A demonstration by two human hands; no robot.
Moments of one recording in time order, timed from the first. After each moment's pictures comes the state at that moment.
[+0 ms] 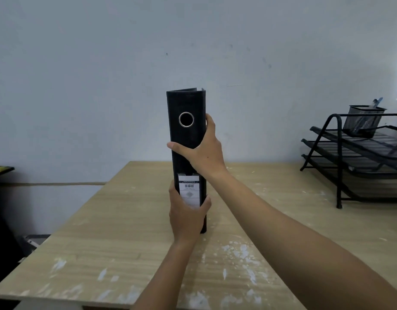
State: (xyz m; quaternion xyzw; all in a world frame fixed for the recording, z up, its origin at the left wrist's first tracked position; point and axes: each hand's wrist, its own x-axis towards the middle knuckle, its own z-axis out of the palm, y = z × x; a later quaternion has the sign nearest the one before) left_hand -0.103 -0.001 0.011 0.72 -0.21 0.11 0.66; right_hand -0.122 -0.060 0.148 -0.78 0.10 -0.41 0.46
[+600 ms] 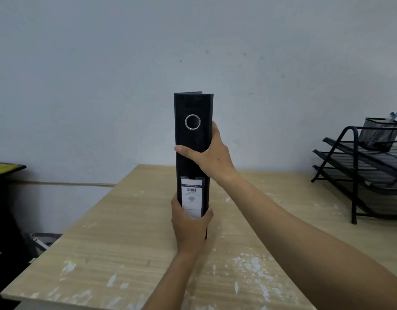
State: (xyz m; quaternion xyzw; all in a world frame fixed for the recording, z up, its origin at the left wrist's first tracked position) left_hand -0.094 0.012 0.009 0.67 -0.19 0.12 0.71; right_hand -0.116 -0.054 0.162 -0.80 0.08 -0.36 0.48
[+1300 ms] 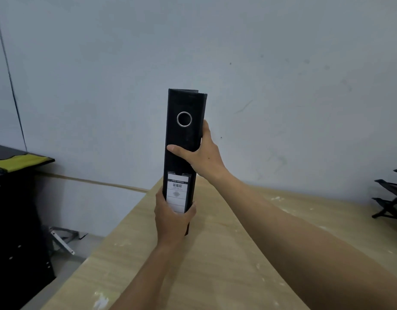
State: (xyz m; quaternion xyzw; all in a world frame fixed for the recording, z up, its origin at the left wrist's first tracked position) left_hand 0.069 0.097 0.016 0.67 -0.17 0.15 0.71; right_hand 0.045 0.017 0.172 -0.82 0.00 -0.31 0.48
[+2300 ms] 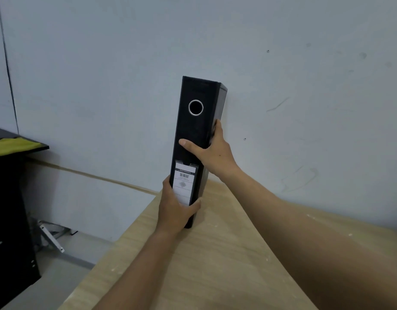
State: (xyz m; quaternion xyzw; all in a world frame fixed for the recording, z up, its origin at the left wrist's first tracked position) left_hand 0.198 0.091 -0.009 0.71 -0.21 0.12 0.67; right_hand 0.170 -0.001 0.140 -0.85 0.03 -0.29 0.44
